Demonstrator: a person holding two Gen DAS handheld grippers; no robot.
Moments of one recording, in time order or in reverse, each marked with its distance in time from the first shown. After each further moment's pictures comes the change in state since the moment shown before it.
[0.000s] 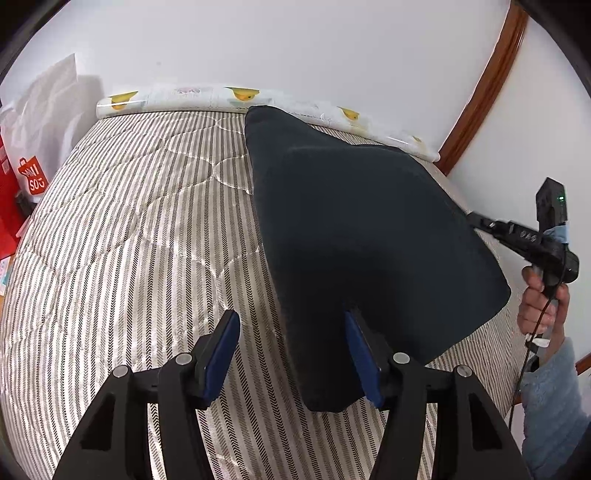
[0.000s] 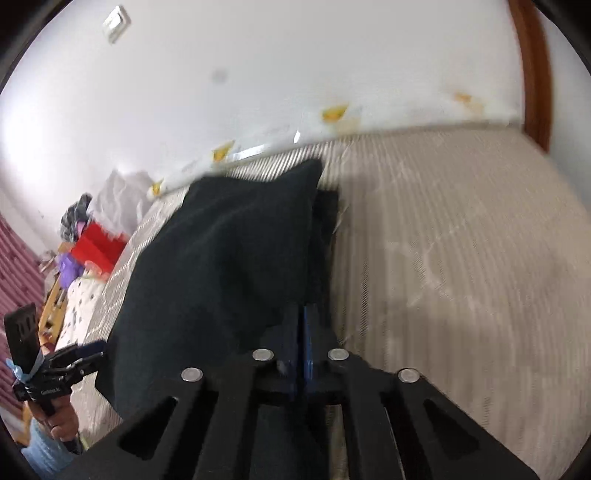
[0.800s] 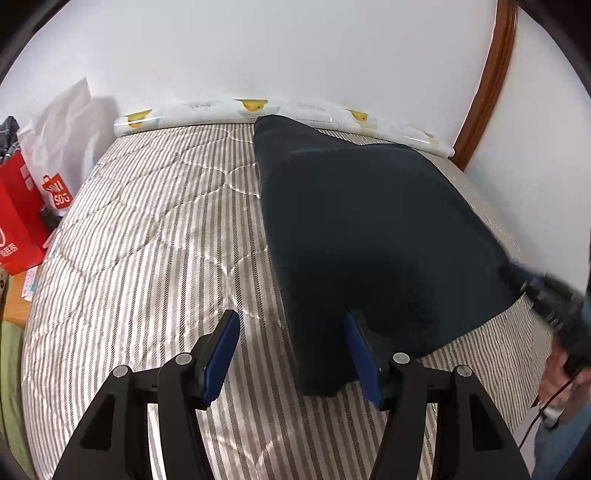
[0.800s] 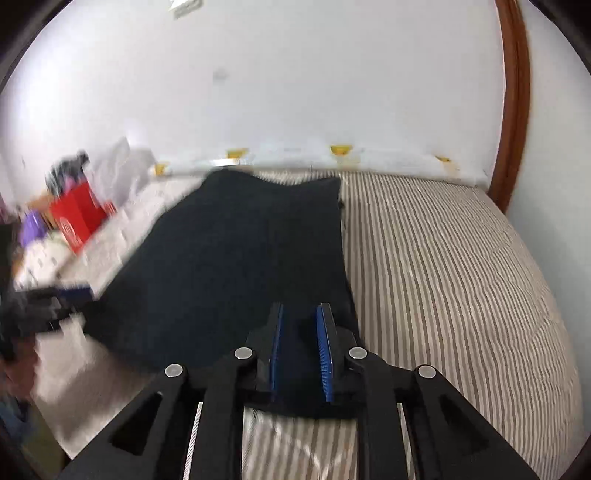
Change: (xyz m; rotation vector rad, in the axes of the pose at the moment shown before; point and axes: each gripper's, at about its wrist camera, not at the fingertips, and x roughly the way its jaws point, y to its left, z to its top) left arm -0.016 -0.023 -0.010 0.033 -0.034 0.130; right arm -0.032 0.075 -0.091 -0.247 -0.042 -0.316
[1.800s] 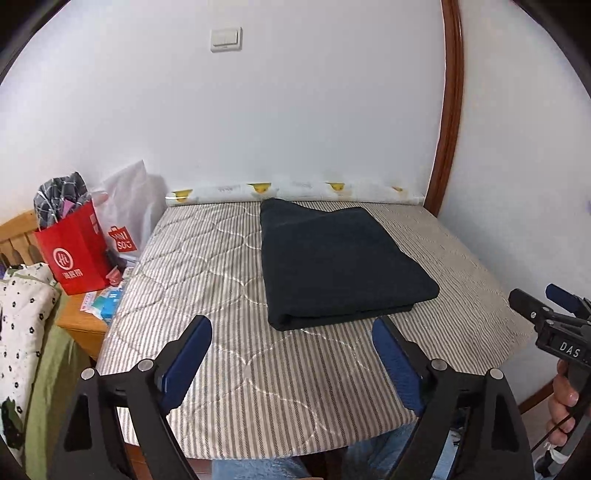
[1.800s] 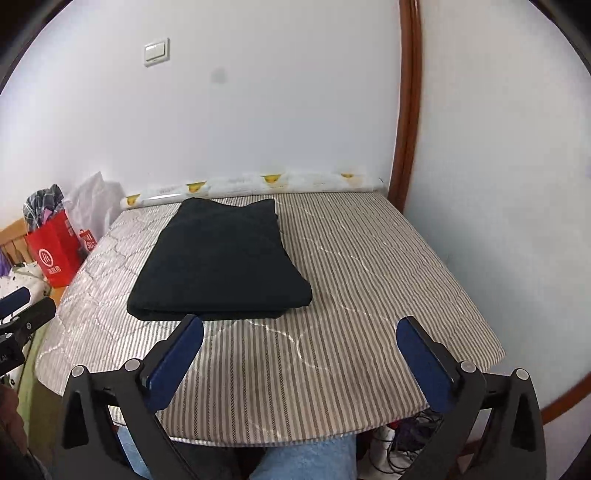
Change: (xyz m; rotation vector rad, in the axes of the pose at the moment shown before) left arm -0.187 -0.067 -0.067 0.040 -0.267 0.114; right arm -0.215 0.026 -0.044 0.165 -0.129 -0.190
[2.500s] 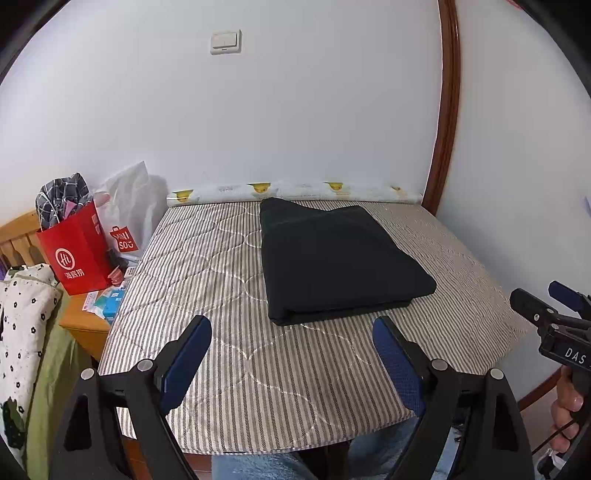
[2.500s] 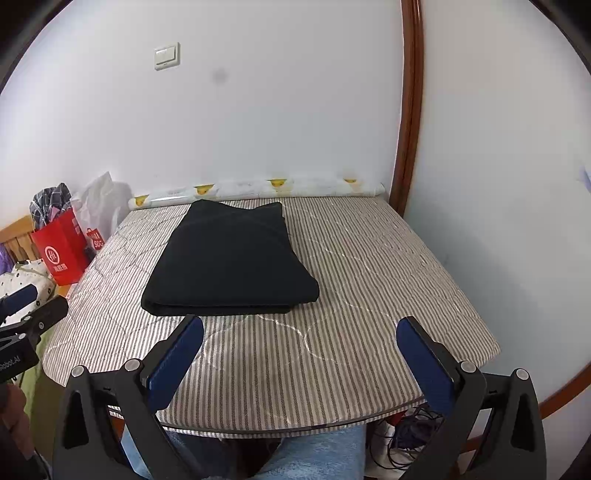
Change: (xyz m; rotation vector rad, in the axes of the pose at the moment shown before) left arm -0.006 -0.001 -0.005 0.002 0.003 -0.003; right arm -0.019 0.010 -0.004 -0.019 -0.007 0.003
